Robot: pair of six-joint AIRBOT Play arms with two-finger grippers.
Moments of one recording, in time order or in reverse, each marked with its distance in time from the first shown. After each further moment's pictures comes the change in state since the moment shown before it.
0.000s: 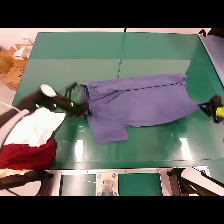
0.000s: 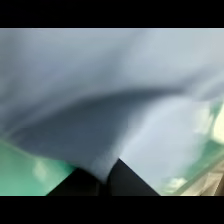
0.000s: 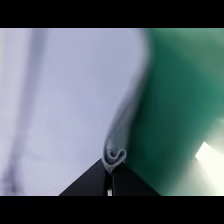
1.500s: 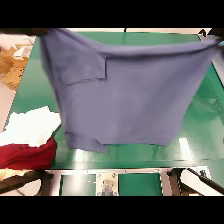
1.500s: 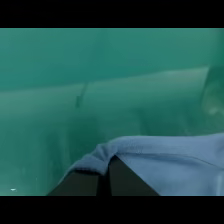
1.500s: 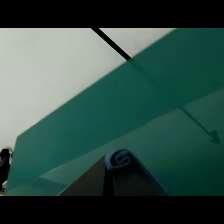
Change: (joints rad) left arm 0.083 0.049 0.777 0.461 0.065 -0.162; right arm 0.383 -0.001 0.395 0.201 -0.283 -0.049
